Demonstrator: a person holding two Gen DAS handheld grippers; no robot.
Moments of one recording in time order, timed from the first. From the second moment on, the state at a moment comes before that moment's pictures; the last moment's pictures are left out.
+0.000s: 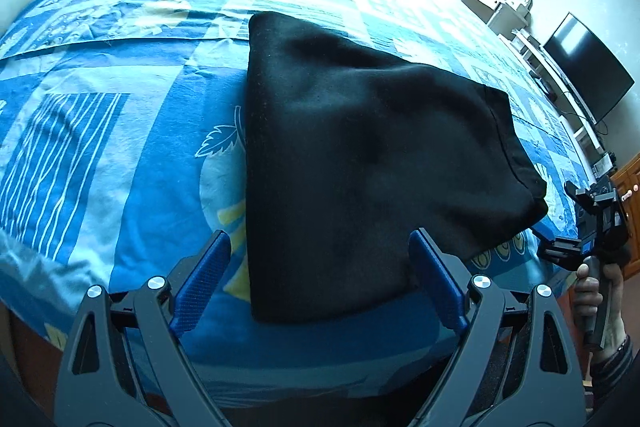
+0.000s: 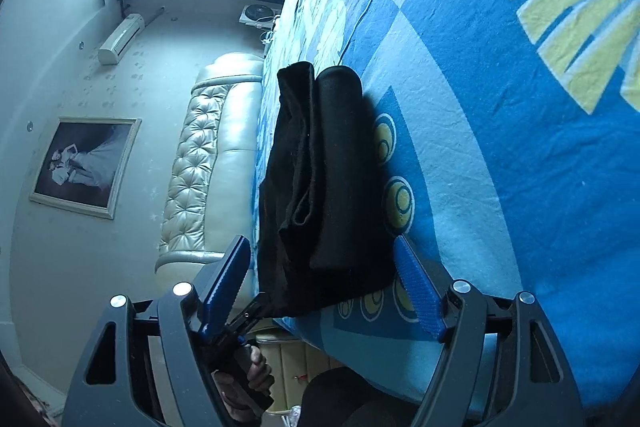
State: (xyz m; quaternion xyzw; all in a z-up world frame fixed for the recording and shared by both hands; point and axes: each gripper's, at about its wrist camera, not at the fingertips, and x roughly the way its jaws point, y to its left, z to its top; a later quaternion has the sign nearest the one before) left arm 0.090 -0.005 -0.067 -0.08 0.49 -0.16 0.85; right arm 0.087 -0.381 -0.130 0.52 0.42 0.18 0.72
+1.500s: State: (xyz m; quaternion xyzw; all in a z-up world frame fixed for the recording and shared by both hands) left arm 0.001 -0.048 -0.046 0.00 0.44 -0.07 0.90; right arm 0.049 -0.255 -0.065 0.06 0.46 -0.03 0.89
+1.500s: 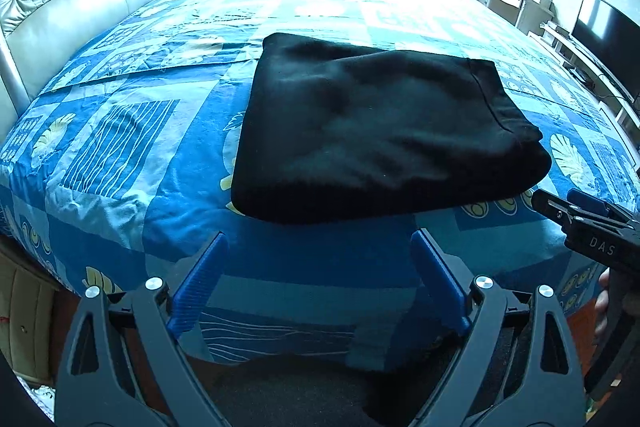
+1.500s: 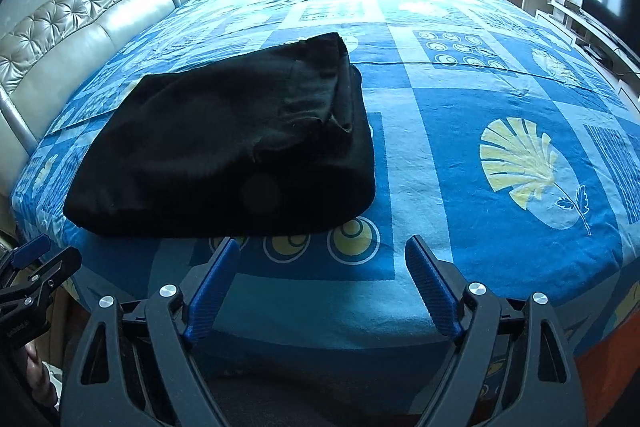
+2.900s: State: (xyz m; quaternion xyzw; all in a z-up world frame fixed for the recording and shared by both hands) left arm 0.001 -0.044 -0.032 0.00 0.42 -0.04 0.91; right arm 0.046 -0.243 -0.073 0.06 0.48 -0.01 0.88
